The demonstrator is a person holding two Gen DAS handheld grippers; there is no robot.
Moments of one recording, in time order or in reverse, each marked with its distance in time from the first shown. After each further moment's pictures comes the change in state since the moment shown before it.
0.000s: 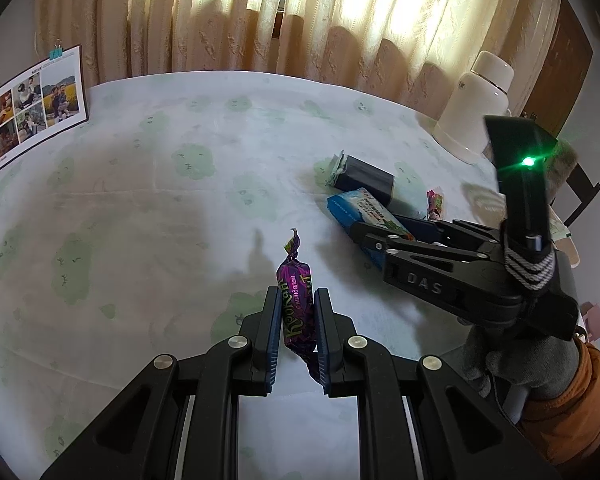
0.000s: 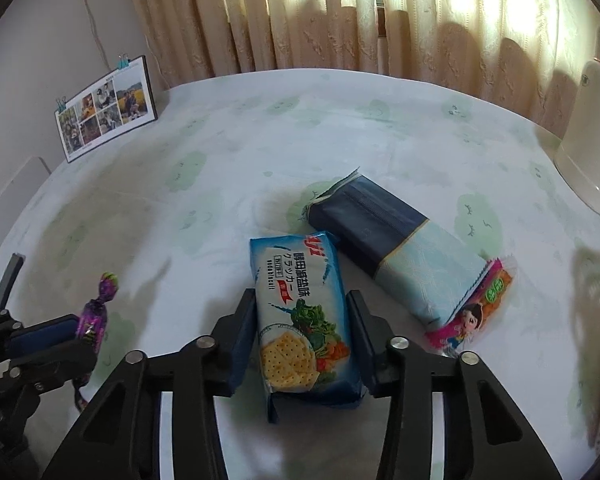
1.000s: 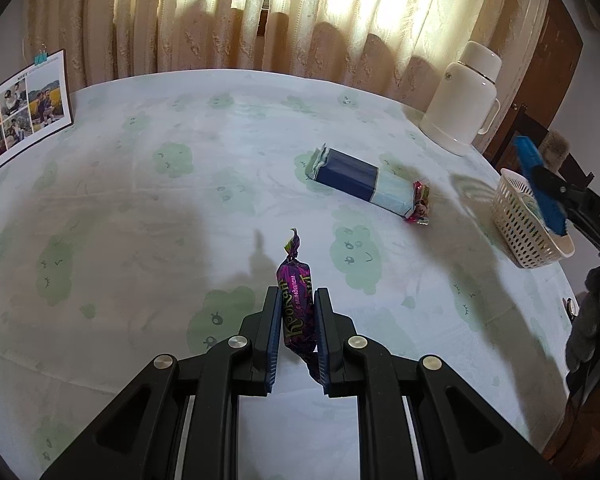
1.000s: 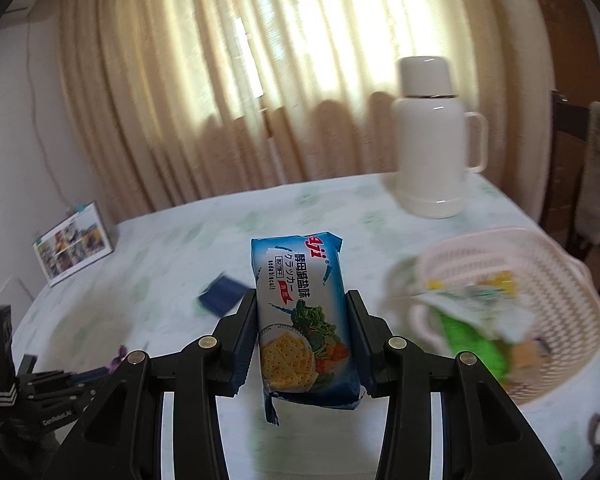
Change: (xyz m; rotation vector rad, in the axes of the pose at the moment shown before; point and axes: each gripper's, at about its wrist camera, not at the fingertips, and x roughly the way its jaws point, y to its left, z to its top) left arm 0.005 -0.009 -0.004 0.035 0.007 -0.030; right arm -0.162 -0.097 -0.036 0.291 -0.354 -0.188
